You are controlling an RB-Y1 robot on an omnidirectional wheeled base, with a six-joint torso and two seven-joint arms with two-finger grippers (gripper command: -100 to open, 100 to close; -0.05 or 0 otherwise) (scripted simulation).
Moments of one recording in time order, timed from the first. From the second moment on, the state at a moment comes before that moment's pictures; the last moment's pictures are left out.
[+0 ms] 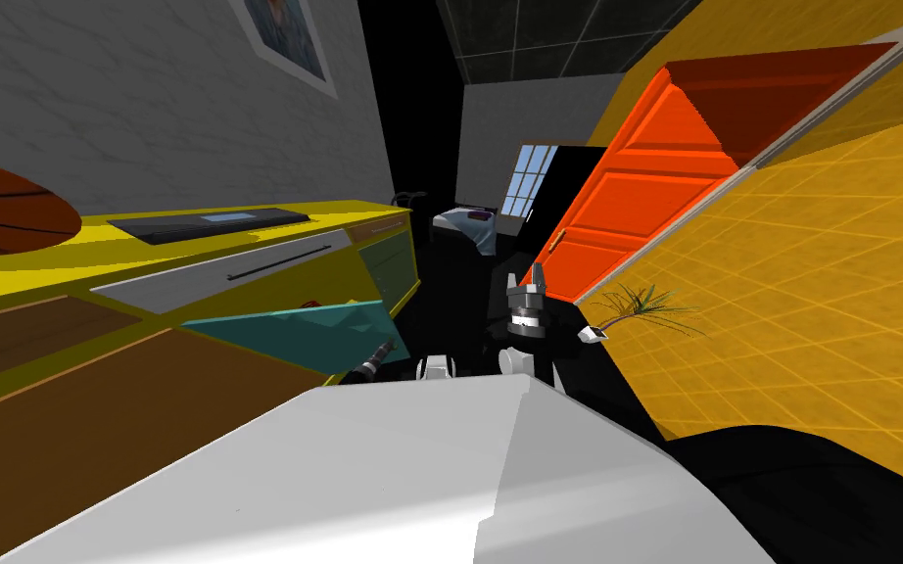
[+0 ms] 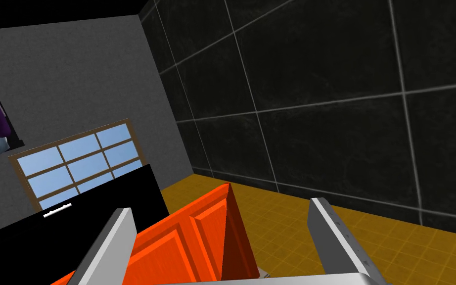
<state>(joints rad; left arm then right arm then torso) 0.10 0.31 -0.23 -0.75 -0.25 -0.62 -0.05 0.49 -0.02 0.06 -2.27 -0.07 -0.42 -0.04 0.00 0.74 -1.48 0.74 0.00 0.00</state>
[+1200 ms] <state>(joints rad) 0.02 0.52 -0.30 -0.88 -0.25 -0.50 0.21 0.49 -0.02 0.06 -2.27 -0.07 -0.42 -0.04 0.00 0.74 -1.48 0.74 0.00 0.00</state>
